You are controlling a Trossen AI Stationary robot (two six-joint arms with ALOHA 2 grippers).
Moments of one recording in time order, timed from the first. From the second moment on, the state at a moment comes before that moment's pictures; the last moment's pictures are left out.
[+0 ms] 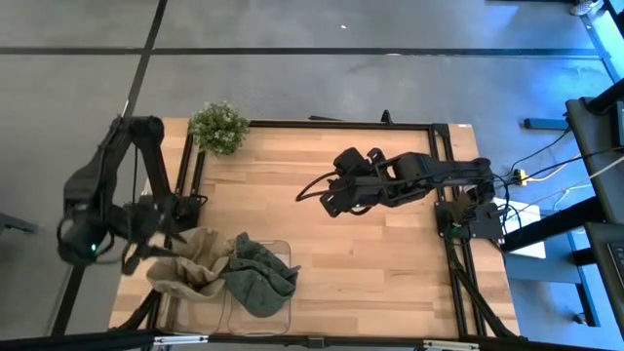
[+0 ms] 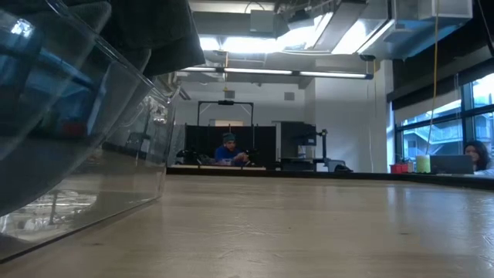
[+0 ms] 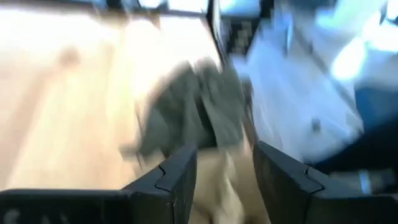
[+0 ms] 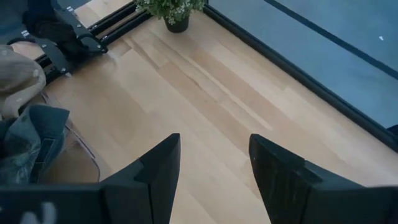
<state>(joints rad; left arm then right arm) -1.56 0.92 1.20 -1.35 -0.95 -1.26 0.24 1.89 2.32 -1.46 0.62 0.85</state>
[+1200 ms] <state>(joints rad) -1.54 0.67 0.86 0.00 -0.53 -0.45 0.20 1.90 1.88 -0.28 0.22 0.30</state>
